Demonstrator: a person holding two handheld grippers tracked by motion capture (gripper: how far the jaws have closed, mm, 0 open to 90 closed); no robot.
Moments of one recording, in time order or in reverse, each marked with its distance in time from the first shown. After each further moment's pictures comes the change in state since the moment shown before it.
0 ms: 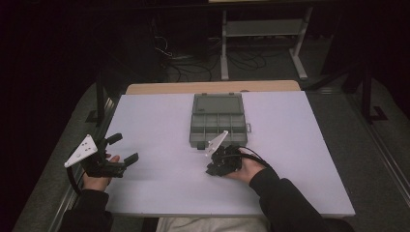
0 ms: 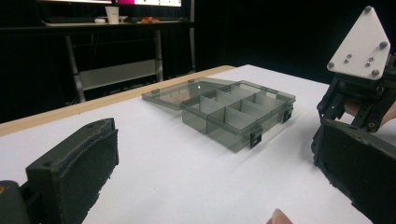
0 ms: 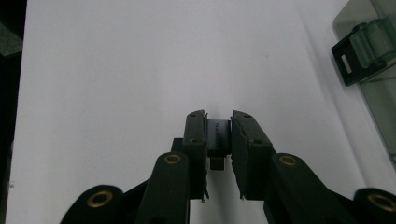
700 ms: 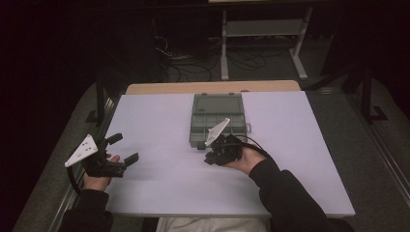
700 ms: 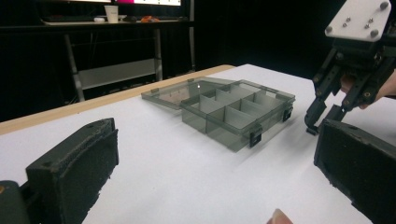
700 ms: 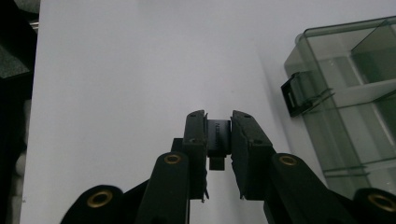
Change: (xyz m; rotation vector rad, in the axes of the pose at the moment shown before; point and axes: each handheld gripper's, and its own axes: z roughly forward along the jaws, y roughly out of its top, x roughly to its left) left arm 0.000 0.000 0.001 0.002 -0.003 -0.005; right arm -0.012 0.022 -0.027 -0.045 -0.030 0.004
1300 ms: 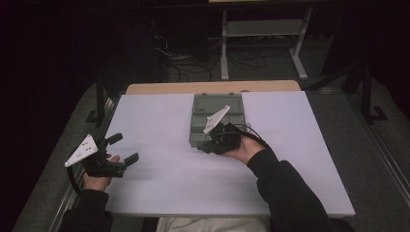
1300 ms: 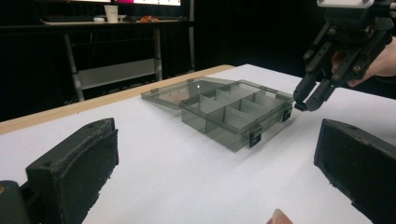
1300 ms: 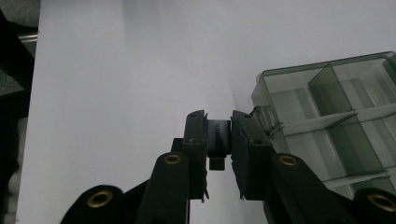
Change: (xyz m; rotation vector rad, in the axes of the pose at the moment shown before) left arm 0.000 0.000 0.000 -0.001 0.000 -0.002; right arm -0.015 0.021 -0.017 -0.039 -0.026 -0.011
